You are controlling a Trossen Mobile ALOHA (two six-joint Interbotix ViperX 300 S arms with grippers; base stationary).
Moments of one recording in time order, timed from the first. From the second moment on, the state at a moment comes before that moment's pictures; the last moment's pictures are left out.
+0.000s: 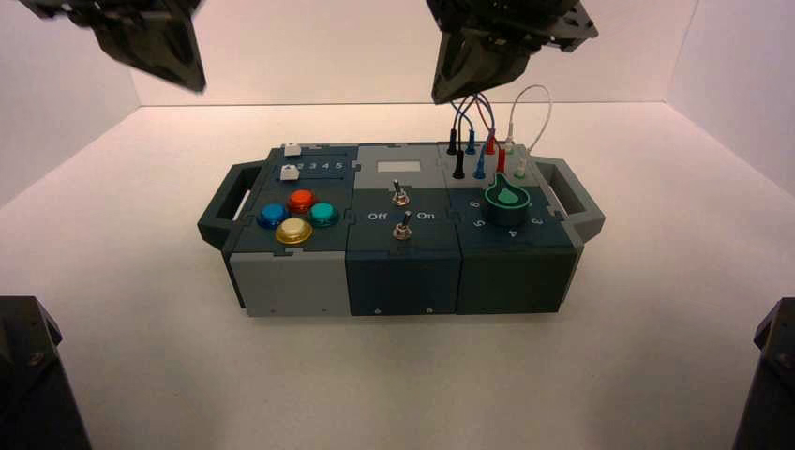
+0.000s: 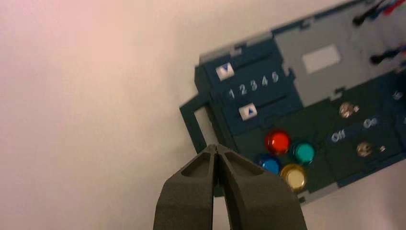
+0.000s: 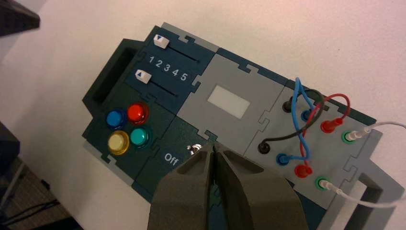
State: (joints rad) left arm -0.40 -0.53 0.99 -0.04 0.60 -0.01; right arm 0.75 -0.28 0.89 0.23 0.29 0.04
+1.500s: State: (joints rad) left arm -0.43 0.00 0.76 -0.13 0.61 -0.06; right arm 0.75 -0.27 0.91 0.24 0.23 0.04
